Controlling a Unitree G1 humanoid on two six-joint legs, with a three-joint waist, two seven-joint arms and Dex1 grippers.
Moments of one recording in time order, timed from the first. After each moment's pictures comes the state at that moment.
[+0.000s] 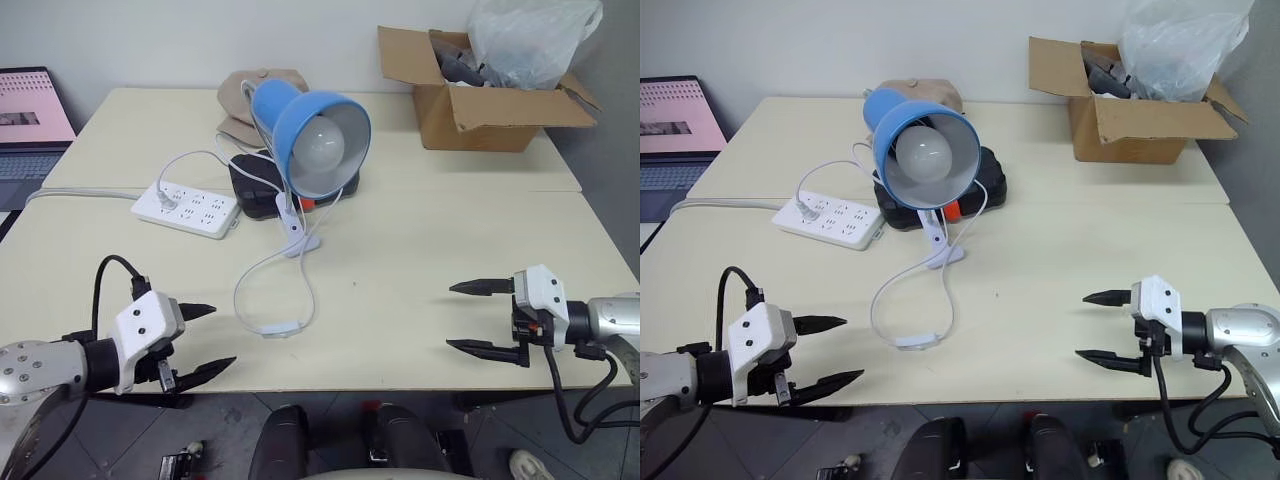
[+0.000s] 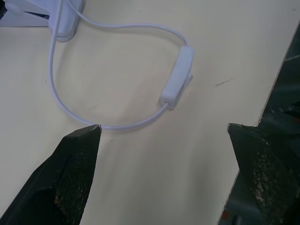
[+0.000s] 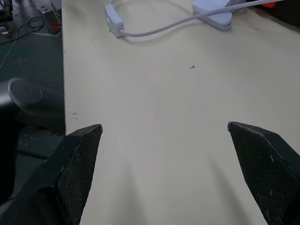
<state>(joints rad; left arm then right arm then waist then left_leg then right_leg) 0.39 0.96 0.42 -0.56 -0.47 0.43 -1.02 0.02 -0.93 -0.12 -0.33 0.49 0.25 1.19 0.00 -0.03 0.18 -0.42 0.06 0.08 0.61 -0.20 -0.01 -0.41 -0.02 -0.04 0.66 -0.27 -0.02</state>
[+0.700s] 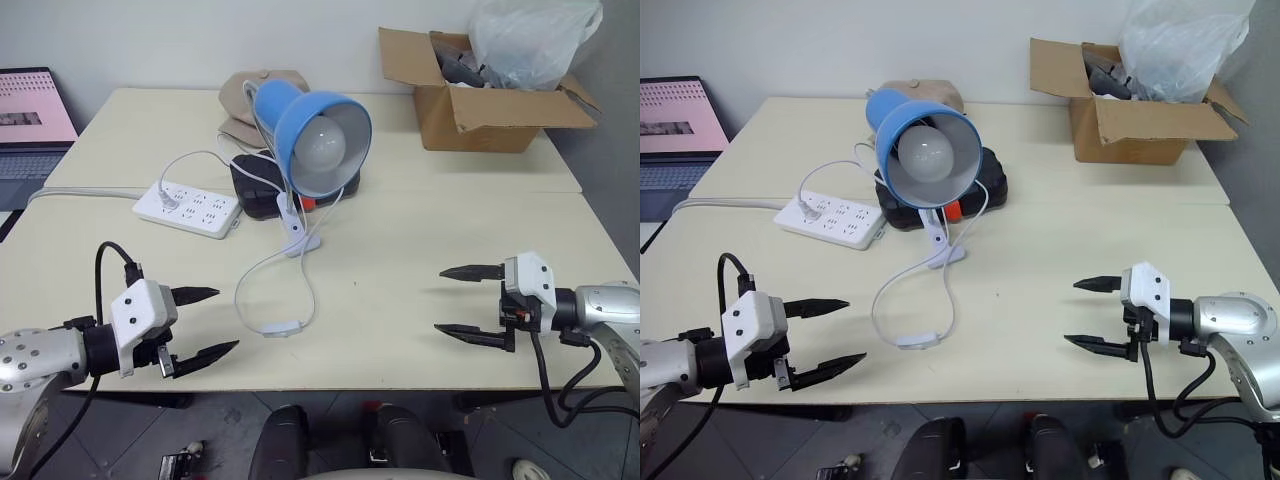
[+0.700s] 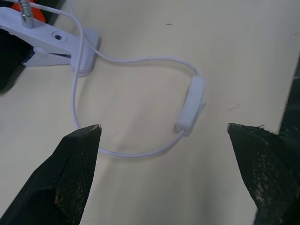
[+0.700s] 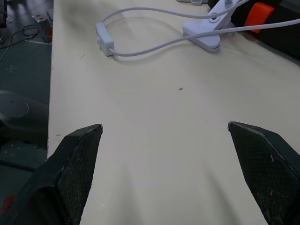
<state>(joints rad) 0.27 0.92 0.39 -0.41 -0.44 0.25 -1.12 -0.06 -0.88 -0.07 -0.33 0.48 0.28 1.15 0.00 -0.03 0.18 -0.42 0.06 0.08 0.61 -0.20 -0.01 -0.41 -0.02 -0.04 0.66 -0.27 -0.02</state>
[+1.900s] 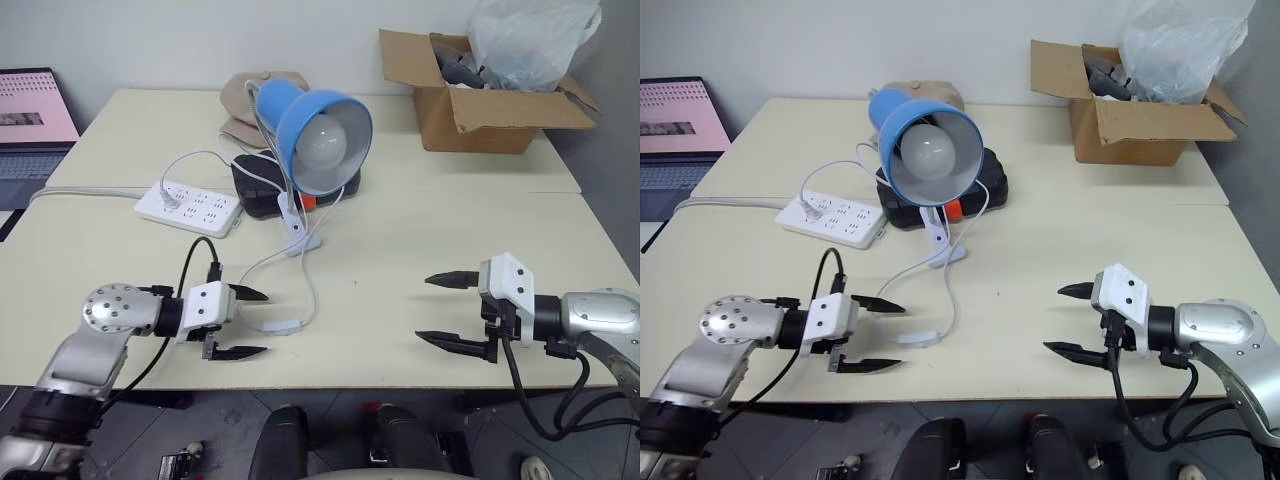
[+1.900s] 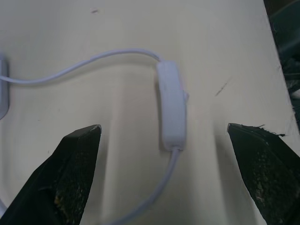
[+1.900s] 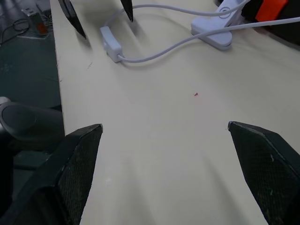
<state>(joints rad) -0.20 0.85 -0.09 0.09 -0.19 -0.12 -1.34 -0.05 -0.90 -0.10 -0.66 0.54 0.64 0.95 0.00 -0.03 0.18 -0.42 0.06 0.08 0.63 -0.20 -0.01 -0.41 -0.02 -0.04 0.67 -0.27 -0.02</state>
